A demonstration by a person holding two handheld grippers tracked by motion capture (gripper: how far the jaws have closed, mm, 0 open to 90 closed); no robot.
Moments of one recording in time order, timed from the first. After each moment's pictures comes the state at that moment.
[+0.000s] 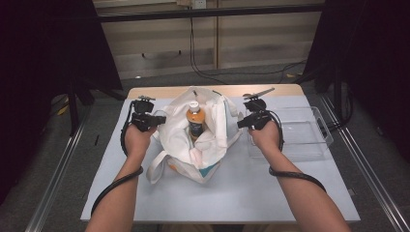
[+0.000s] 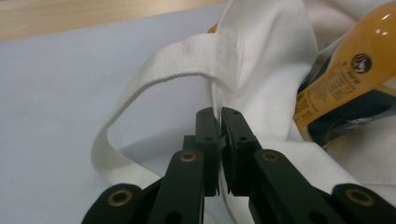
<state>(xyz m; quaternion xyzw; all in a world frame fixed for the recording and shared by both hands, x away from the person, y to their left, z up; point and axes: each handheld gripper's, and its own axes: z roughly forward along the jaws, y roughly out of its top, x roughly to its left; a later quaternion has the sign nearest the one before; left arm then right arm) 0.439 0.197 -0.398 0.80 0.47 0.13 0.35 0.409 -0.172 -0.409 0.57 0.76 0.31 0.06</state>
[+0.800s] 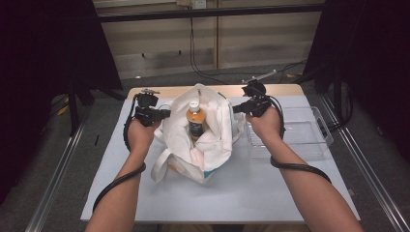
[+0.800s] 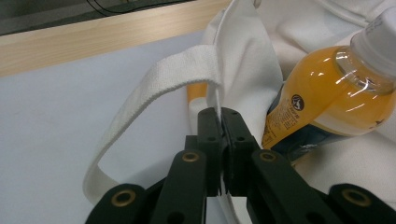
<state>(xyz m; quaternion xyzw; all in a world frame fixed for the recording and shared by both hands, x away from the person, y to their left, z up) 0.438 0.179 -0.375 0.80 0.46 0.13 0.37 0.411 -0.160 -0.349 0.52 0.76 0.36 0.09</state>
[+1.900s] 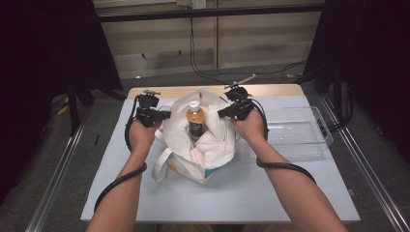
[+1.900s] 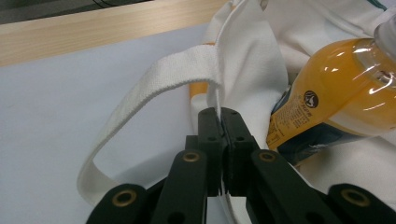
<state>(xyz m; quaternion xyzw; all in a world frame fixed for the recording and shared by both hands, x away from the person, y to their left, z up) 0.442 0.179 -0.385 0.80 0.46 0.13 0.36 0.423 -0.120 -0.372 0.49 0.79 0.37 0.07</state>
